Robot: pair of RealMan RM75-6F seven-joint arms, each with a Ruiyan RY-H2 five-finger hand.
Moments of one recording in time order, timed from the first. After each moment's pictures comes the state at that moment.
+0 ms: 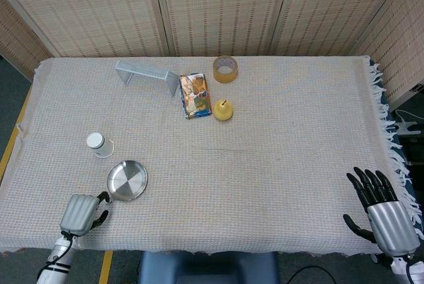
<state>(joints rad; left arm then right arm) -0.20 -1.48 0.01 -1.45 1.46 1.32 0.39 -0.01 -1.07 -0.04 -1.69 -1.73 1.59 -0.13</state>
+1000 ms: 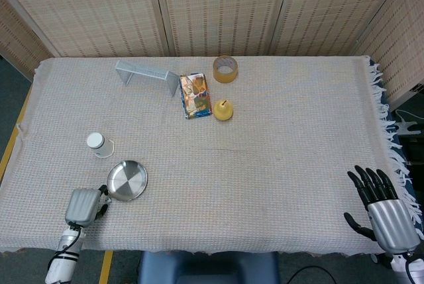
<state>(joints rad) -0.24 -1.58 -0.04 -1.35 1.35 1.28 0.47 0.00 -1.07 -0.03 -1.69 -1.71 1.57 -0.14</state>
